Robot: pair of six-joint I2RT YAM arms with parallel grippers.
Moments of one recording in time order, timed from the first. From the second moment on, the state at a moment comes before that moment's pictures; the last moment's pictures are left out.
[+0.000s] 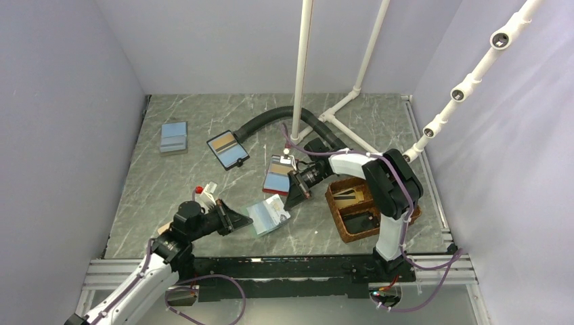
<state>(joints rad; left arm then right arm) -0.50 0.36 0.07 -0.07 0.44 -1.07 0.55 1.89 1.08 -0.49 -1.24 -0.15</state>
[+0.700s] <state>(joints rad) -0.49 0.45 0.13 -0.37 0.32 -1.07 0.52 1.85 1.12 -0.68 -1.07 -0.34</state>
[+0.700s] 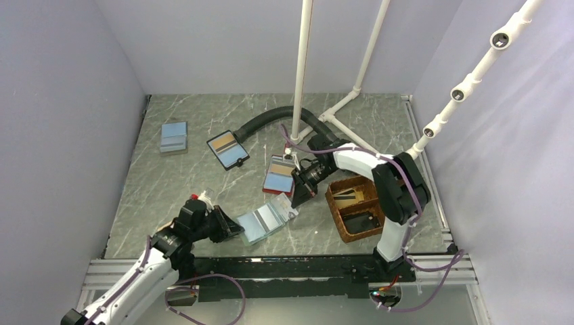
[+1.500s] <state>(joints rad) -0.48 0.64 0.57 -0.68 0.00 -0.98 -0.04 1.36 1.24 -1.28 -0.65 -0.82</state>
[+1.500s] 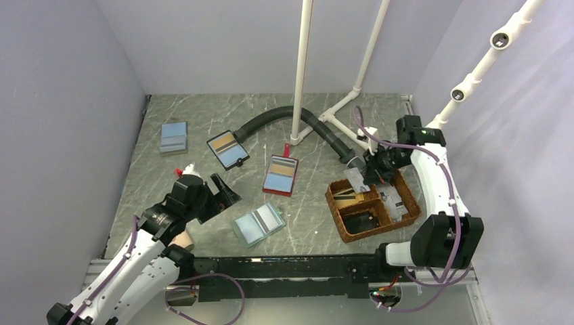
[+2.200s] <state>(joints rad) -0.48 0.80 0.64 -0.58 0.08 -0.78 -0.30 1.31 1.13 -1.23 -0.32 -0.78</state>
